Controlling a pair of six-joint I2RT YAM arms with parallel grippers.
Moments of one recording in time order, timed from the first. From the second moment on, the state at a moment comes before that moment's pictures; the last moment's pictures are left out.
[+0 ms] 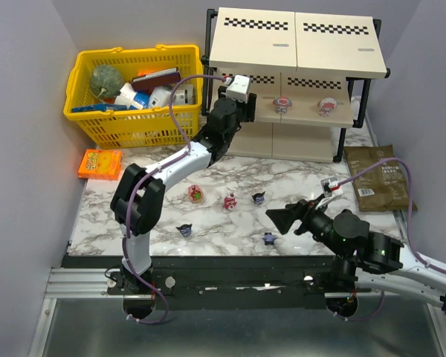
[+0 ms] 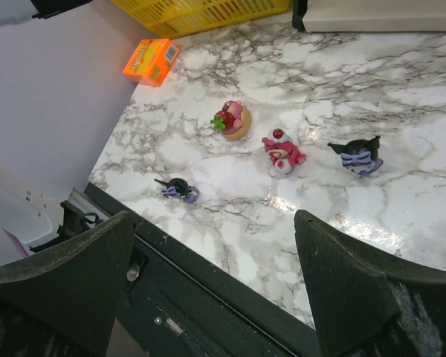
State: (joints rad) left arm -0.65 1.88 1.50 0.41 -0.30 -0.04; right arm 1.20 0.44 0.56 -0.32 0.51 0.70
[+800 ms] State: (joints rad) left arm -0.65 1.94 1.46 0.56 -0.38 -0.03; right arm 1.20 0.31 0.56 -0.43 0.64 0.67
